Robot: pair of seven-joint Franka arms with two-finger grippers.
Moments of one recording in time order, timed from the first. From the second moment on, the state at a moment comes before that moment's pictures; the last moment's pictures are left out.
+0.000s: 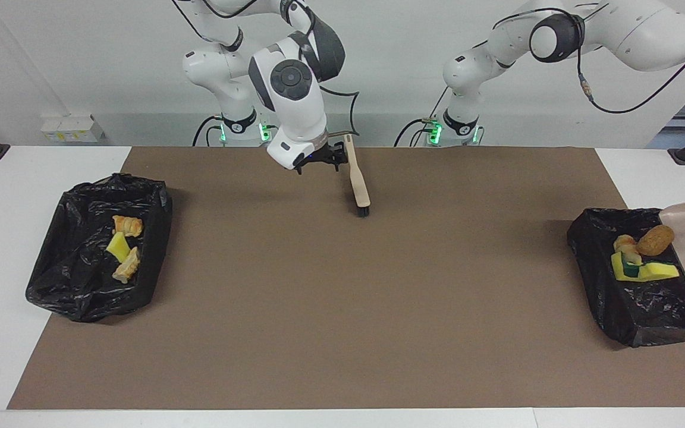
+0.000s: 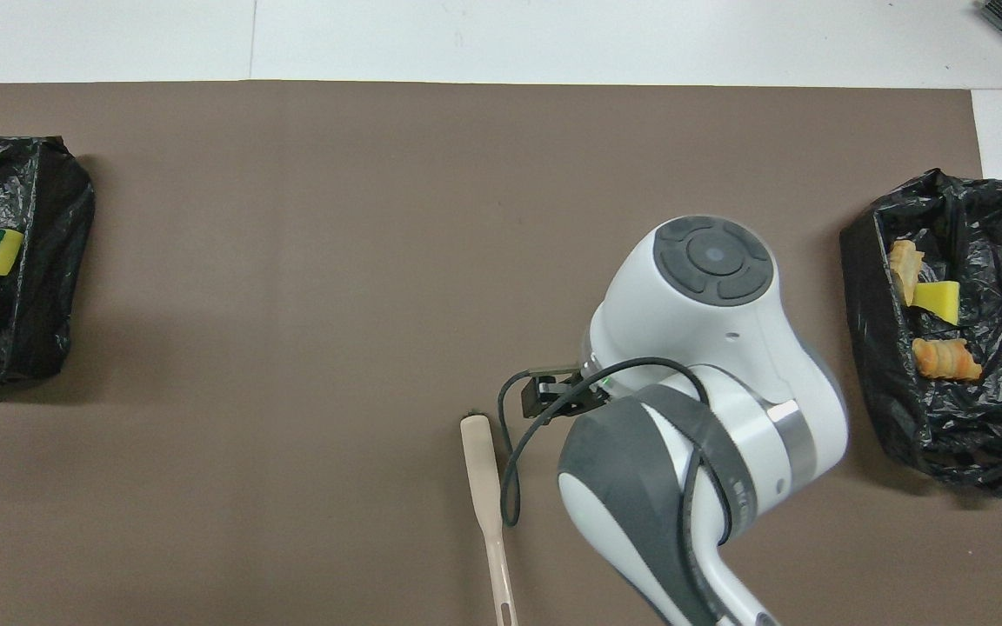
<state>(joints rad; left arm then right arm) 0.43 0.55 -0.04 -1.14 0.80 2.05 1.91 0.41 0.11 0.04 -1.77 0.17 1.68 0.38</state>
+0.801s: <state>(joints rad) 0.24 0.44 -0.05 -1.19 0.74 1.83 1.87 0.03 0.11 0.04 -1.64 0.00 1.63 -0.02</state>
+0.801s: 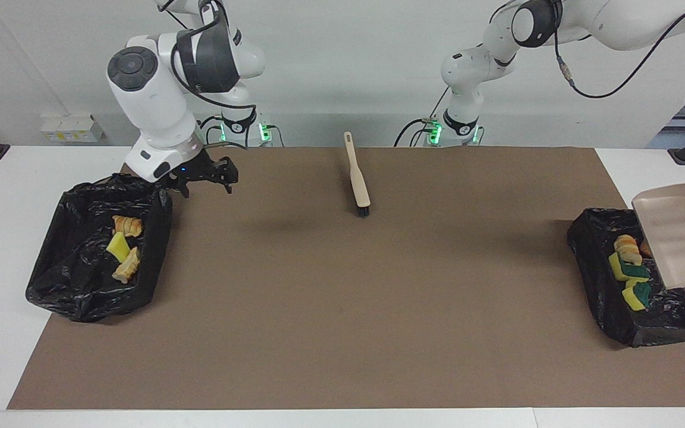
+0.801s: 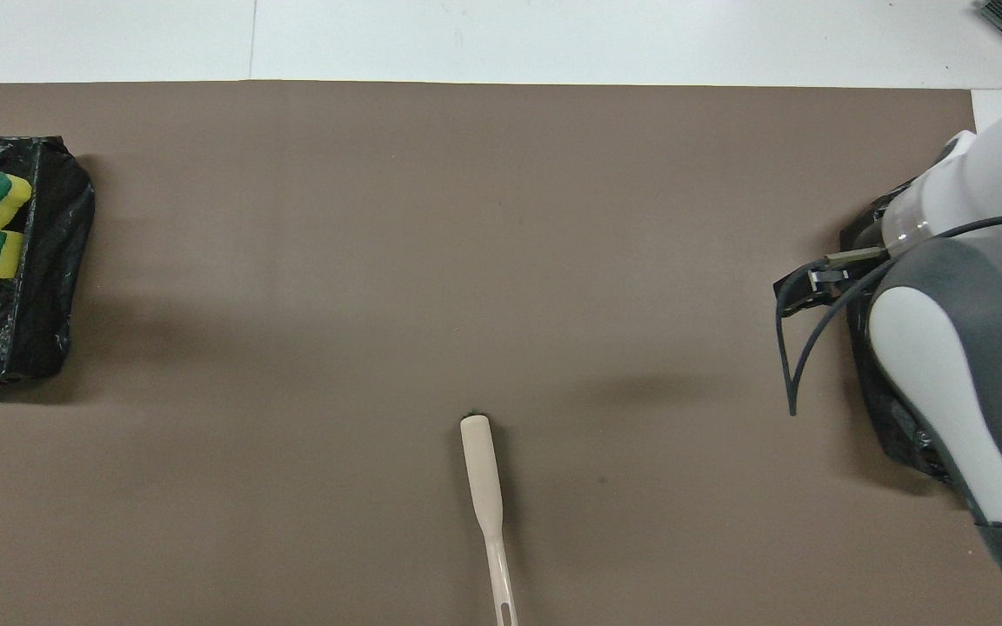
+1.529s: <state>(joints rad) -0.06 0.39 -0.05 -1.48 0.50 1.72 1.21 -0.12 0.05 0.05 -1.52 -0.05 1.55 0.01</state>
